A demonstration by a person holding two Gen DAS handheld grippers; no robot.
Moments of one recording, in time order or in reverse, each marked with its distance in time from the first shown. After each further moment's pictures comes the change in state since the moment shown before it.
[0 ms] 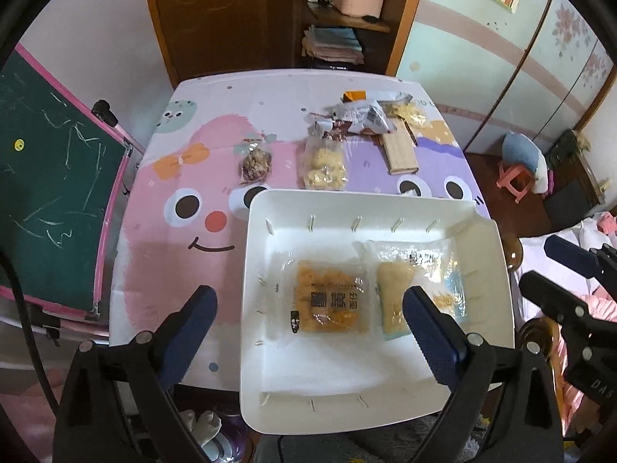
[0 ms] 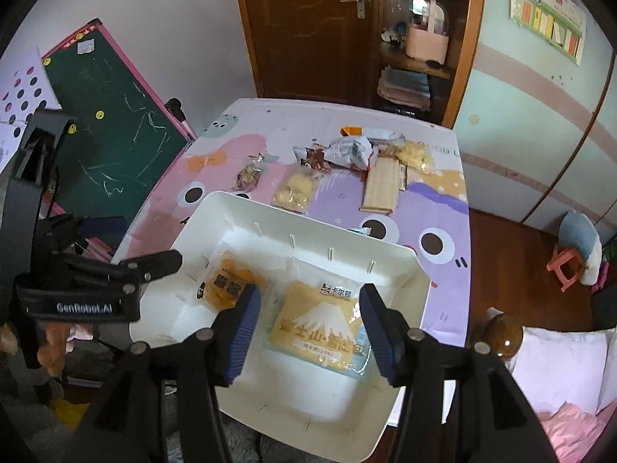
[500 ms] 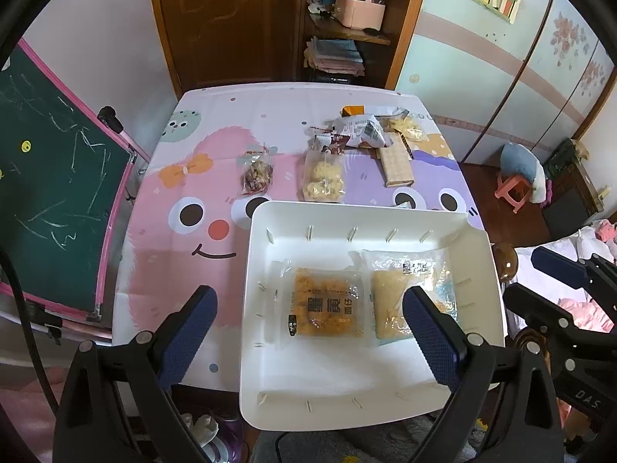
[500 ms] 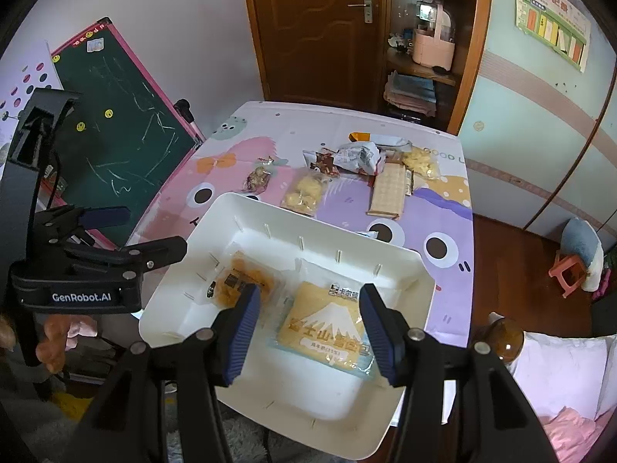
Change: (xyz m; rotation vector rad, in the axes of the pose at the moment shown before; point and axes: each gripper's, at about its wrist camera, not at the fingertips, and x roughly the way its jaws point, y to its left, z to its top) left arm -0.016 -0.003 -0.001 -0.013 -0.039 -0.002; right arm -0.005 0.005 -0.001 -0.004 -0.011 0.019
